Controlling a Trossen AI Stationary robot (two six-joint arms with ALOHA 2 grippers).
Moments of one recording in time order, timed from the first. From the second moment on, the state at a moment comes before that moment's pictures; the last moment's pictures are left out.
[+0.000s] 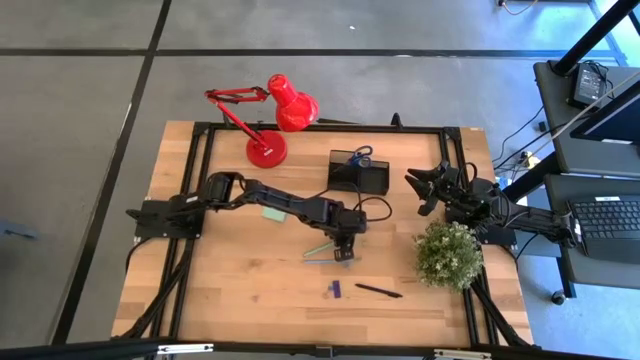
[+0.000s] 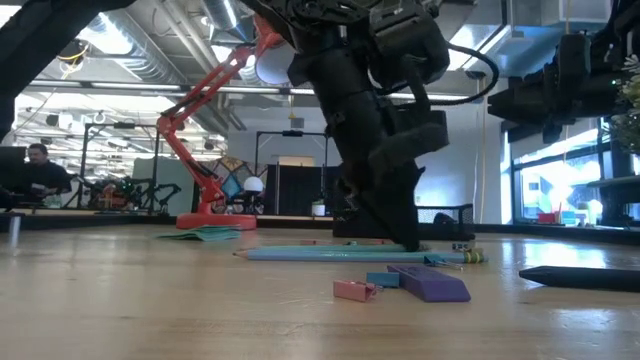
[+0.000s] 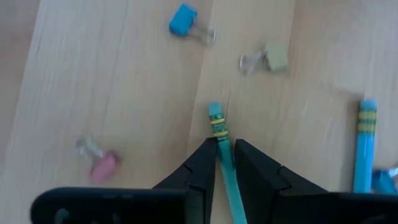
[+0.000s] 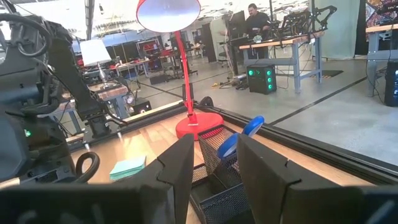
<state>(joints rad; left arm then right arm) -0.08 2.30 1.71 -0.60 -0.04 -0.28 -0.19 0.00 0.01 0.07 0.28 0.20</state>
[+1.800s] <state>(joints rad) -0.15 2.26 1.71 -0.96 0.01 -0.29 -0.19 0.00 0.01 0.06 0.26 0.24</state>
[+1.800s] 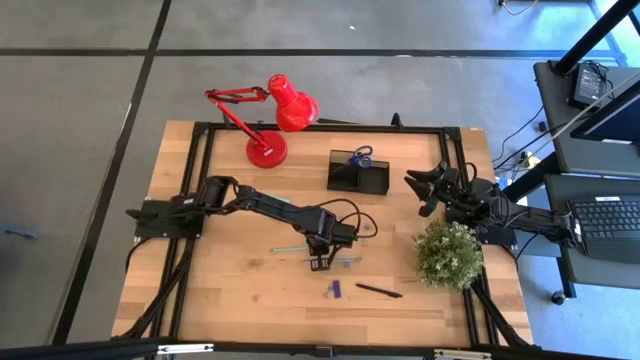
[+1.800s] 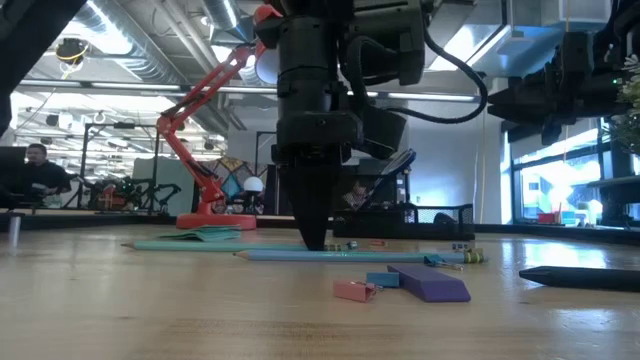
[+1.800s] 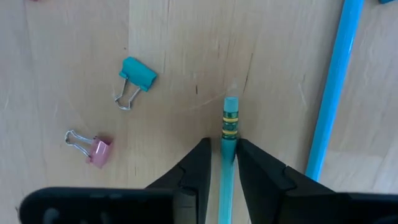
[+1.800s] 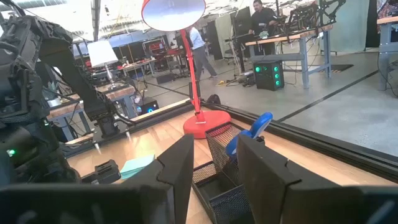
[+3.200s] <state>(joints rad) -0.14 2.28 1.78 -0.93 -0.01 -0.27 -0.19 0.00 0.01 0.06 0.26 0.23</state>
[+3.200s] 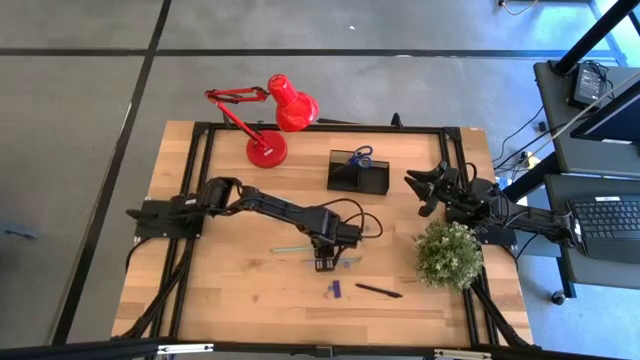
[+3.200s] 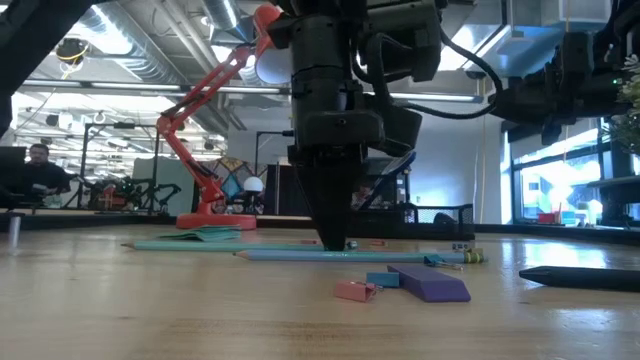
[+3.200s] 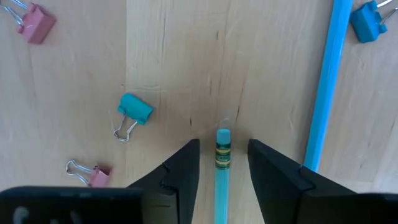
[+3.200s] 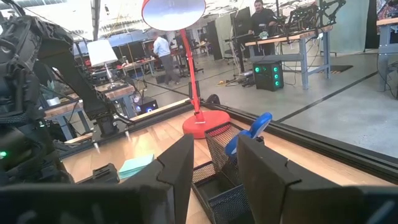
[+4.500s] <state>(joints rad) -0.17 2.29 1.76 -0.94 -0.03 -0.30 -0.19 0.00 0.01 0.06 0.26 0.23</state>
